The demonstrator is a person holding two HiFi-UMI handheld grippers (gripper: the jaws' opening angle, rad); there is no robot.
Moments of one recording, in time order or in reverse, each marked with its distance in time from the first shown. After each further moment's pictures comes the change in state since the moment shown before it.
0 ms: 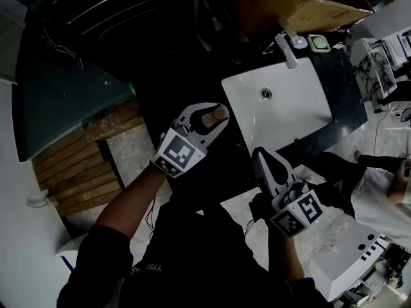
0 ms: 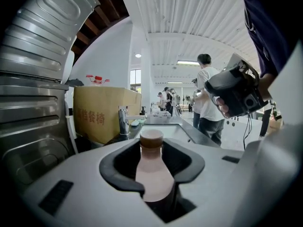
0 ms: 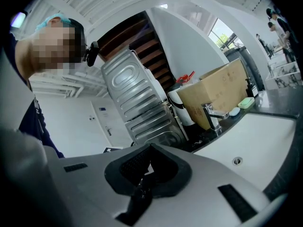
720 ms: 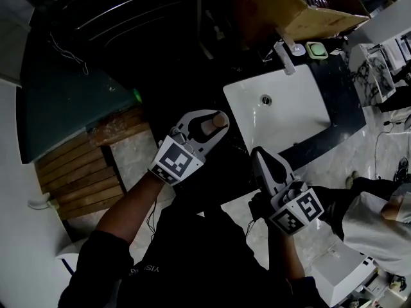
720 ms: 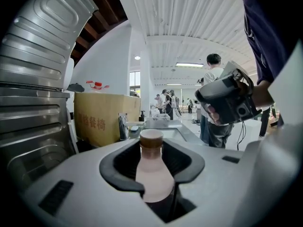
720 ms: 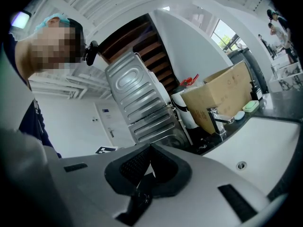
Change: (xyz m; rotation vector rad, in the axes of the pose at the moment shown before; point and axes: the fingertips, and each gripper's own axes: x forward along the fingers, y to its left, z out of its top) left arm -0.026 -0.008 0.028 0.011 -0.021 -0.002; right arm 0.002 0.016 0.013 -0.013 -0.026 0.035
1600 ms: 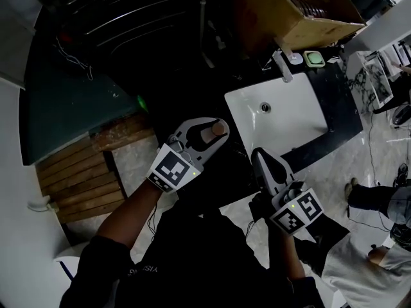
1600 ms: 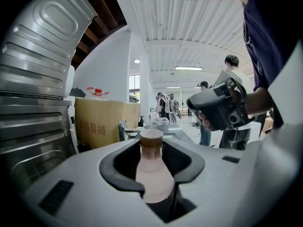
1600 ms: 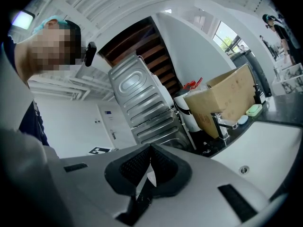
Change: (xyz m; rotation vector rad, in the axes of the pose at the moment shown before) left arm -0.026 -0.010 0.030 0.006 -0.039 -0.002; right arm -0.002 0.014 0.017 -0.016 -0.032 0.027
